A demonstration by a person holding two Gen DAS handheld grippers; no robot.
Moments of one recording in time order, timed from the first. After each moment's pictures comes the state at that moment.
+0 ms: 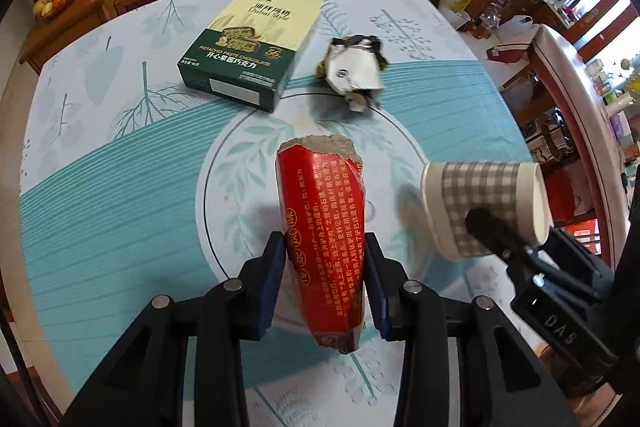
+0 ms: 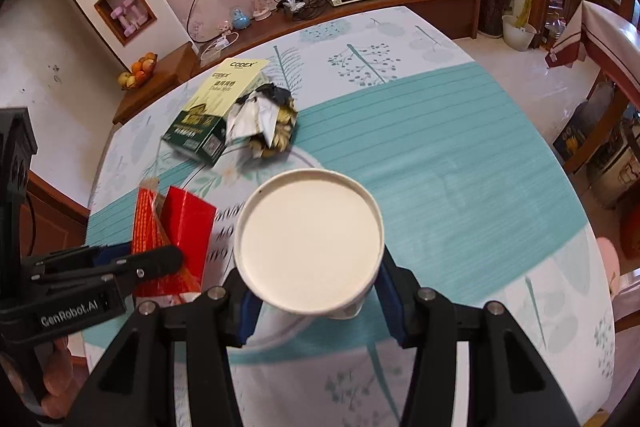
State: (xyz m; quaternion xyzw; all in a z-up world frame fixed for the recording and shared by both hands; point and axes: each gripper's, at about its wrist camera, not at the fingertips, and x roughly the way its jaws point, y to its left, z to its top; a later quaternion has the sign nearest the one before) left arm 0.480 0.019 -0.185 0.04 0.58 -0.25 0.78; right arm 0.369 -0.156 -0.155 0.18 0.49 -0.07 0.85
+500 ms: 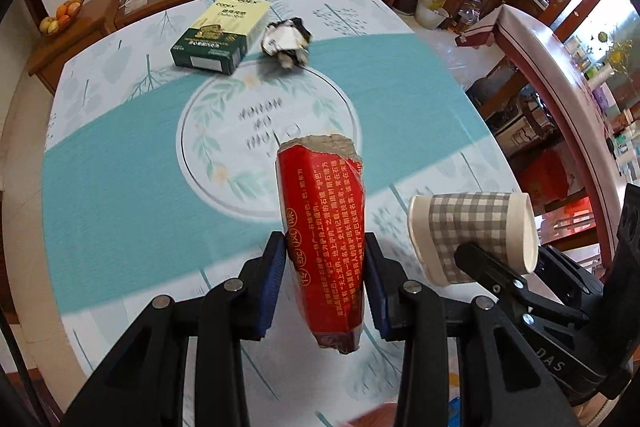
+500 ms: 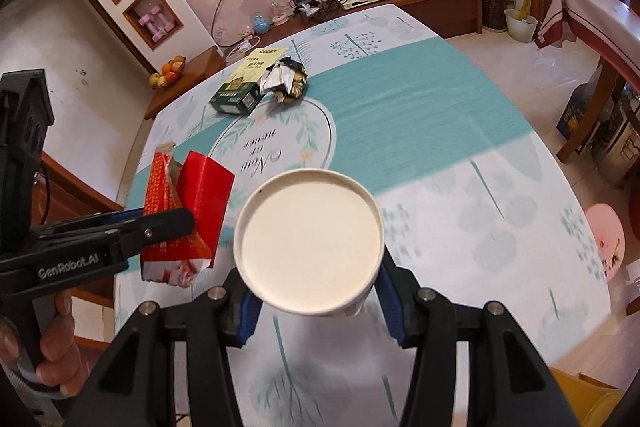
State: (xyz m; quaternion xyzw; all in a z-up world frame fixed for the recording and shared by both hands) left arm 0.342 0.019 -0.137 0.06 0.55 -0.26 0.79; right arm 0.230 -0.156 -0.122 0.20 0.47 -0.03 0.86
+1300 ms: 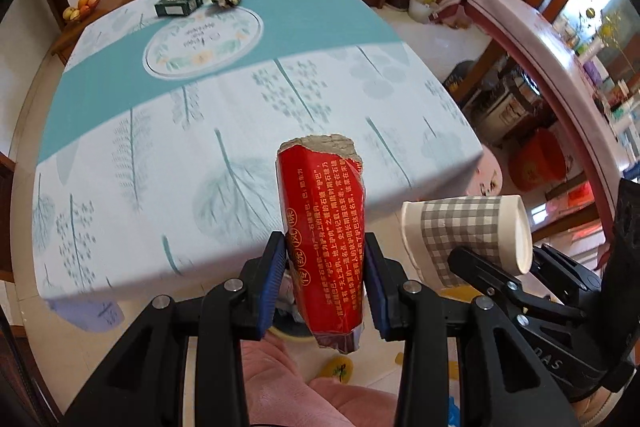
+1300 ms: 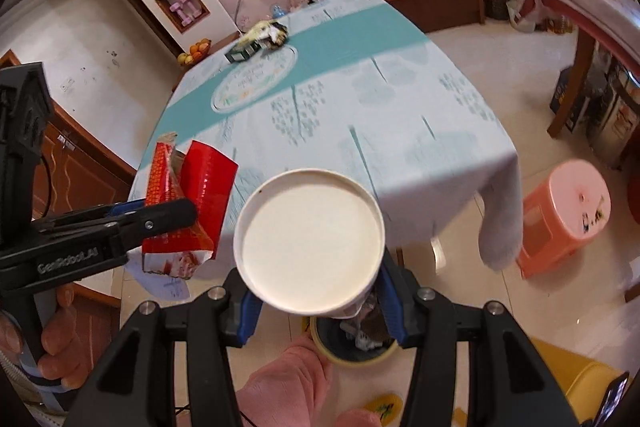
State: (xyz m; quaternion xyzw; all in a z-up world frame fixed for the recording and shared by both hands) left arm 0.099 -0.039 -0.145 0.06 0.54 -0.24 0.81; right arm 0.023 -0.214 -0.147 0.21 0.48 0.01 0.85
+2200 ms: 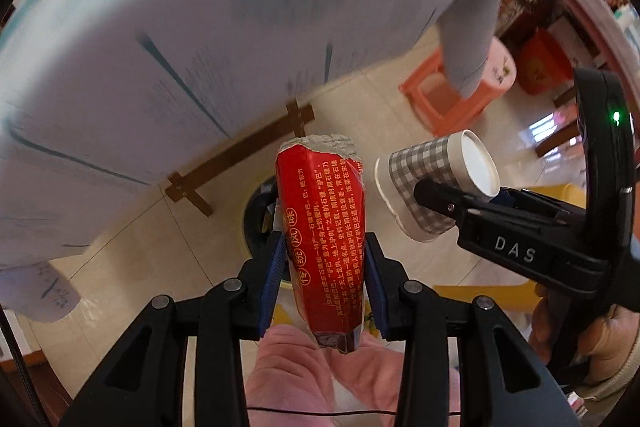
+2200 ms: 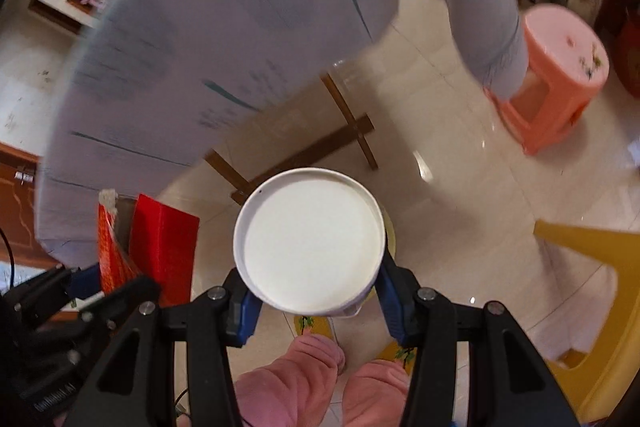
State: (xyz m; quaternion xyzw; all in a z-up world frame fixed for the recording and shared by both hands) left arm 0.045 -0.046 -0.346 0.16 0.60 -0.28 0.74; right arm -0.015 -0.206 -0.369 0.30 0.57 -0.07 0.76
